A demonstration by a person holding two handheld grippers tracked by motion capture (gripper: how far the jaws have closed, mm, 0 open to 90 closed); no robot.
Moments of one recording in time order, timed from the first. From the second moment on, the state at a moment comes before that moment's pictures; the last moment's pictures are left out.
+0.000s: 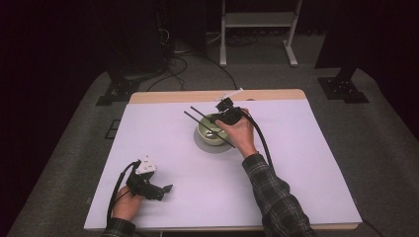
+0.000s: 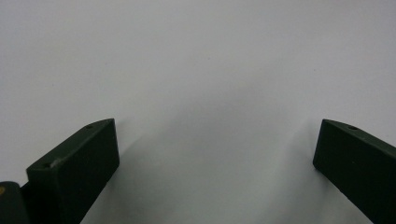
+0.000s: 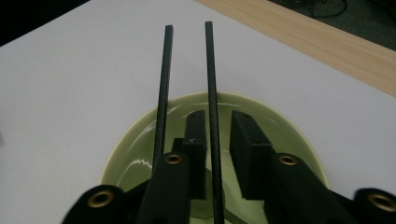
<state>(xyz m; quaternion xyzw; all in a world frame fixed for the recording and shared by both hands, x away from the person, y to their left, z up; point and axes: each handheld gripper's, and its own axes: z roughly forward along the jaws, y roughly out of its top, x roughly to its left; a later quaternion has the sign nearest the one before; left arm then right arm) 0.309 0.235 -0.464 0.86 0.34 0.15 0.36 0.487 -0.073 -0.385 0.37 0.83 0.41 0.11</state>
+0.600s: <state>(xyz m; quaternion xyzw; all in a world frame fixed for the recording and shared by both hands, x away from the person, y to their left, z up) 0.309 0.235 -0.464 0.86 0.34 0.16 0.35 0.447 -0.118 -0.358 0.35 0.82 0.44 0.13</state>
